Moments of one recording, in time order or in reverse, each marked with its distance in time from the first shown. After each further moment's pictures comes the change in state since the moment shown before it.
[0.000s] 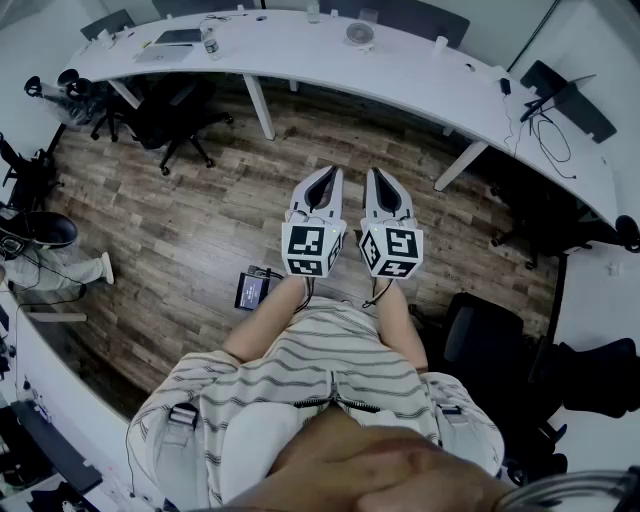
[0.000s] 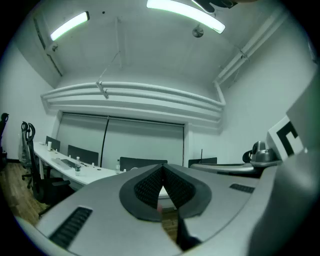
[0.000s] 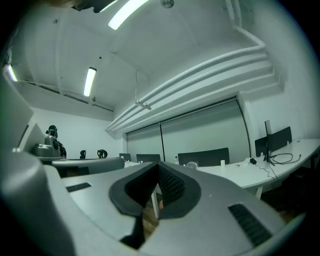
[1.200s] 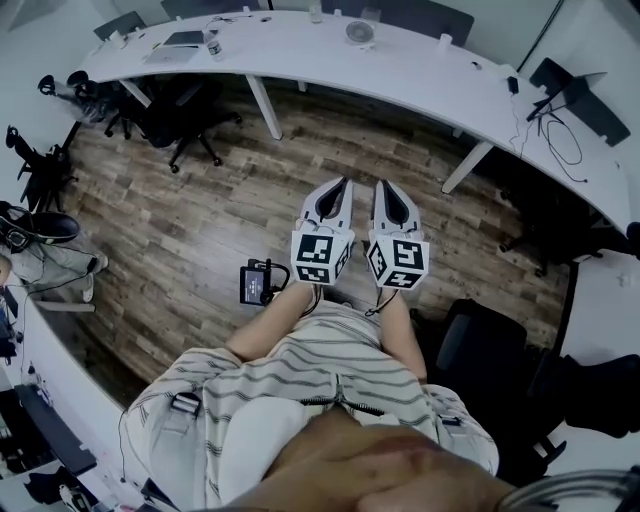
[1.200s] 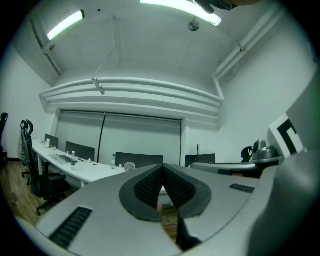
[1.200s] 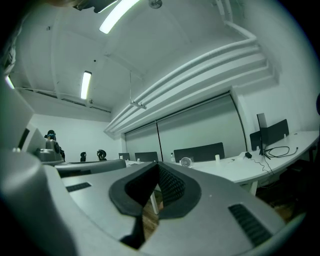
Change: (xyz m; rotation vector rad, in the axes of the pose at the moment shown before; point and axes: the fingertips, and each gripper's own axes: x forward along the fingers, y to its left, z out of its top) left arm 0.030 -0.074 -0.037 -0.004 0.032 0.005; right arm -0.035 -0.075 -0.022 0.046 0.015 0.009
